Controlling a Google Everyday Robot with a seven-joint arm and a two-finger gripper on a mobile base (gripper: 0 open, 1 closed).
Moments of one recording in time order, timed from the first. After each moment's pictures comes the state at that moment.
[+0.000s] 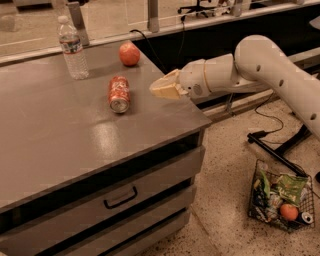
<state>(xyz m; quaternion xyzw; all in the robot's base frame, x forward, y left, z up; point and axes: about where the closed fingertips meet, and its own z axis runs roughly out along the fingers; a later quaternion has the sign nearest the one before) 0.651 -0.006 0.882 -0.55 0.63 0.29 0.47</state>
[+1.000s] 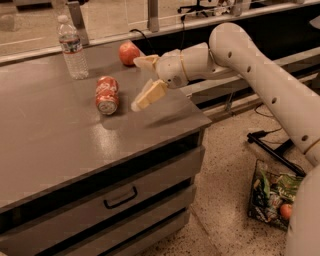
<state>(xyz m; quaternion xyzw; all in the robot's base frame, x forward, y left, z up) 0.660 0.052 0.898 -0.62 0.54 0.31 0.47</state>
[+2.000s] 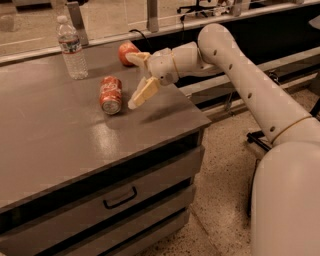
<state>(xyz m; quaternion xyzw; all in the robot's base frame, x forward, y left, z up) 0.679 0.082 0.895 -0.65 0.49 0.35 0.47</state>
